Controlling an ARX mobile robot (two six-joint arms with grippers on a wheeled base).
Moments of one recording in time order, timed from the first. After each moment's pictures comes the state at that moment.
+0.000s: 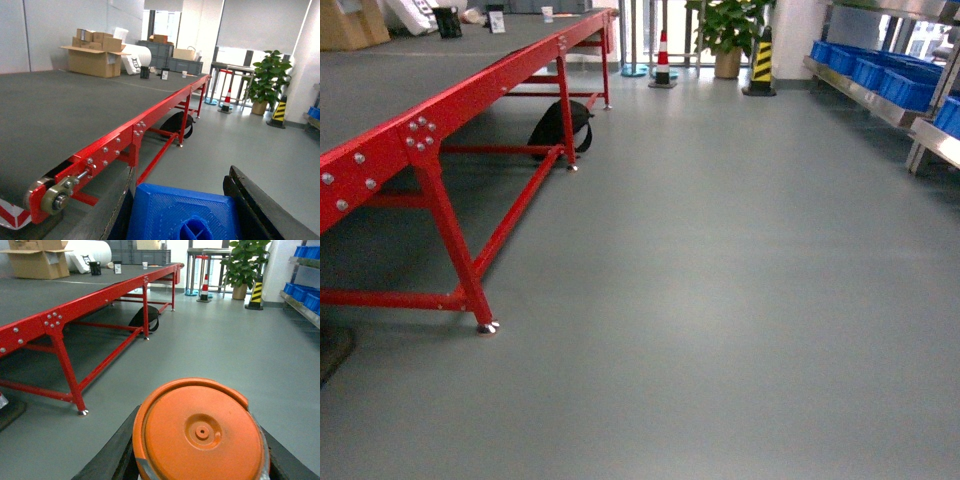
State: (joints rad) left arm -0.08 0.93 0.19 0.96 -0.37 -0.05; right arm -0.04 0.80 0.16 0.63 -0.23 0.00
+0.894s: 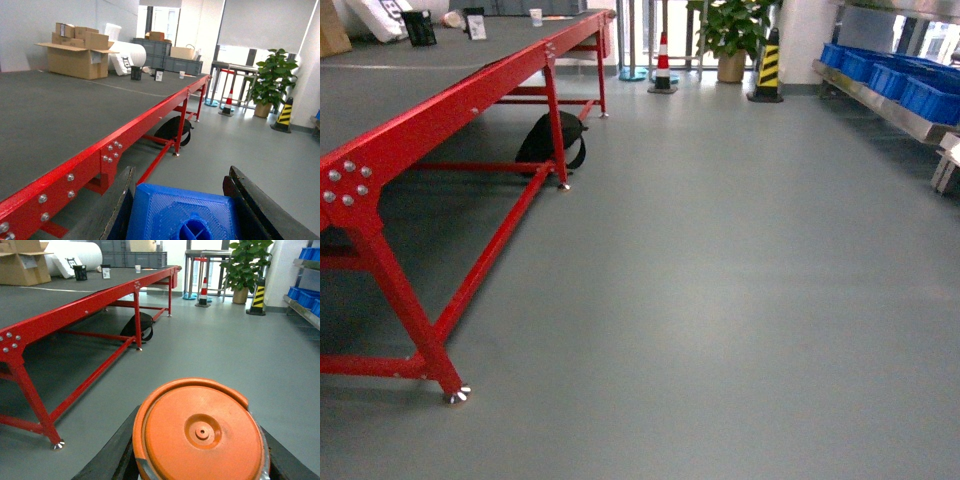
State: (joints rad) left arm -0.08 0.93 0.19 0.96 -0.37 -0.05; right arm -0.04 0.80 0.16 0.63 -0.23 0.00
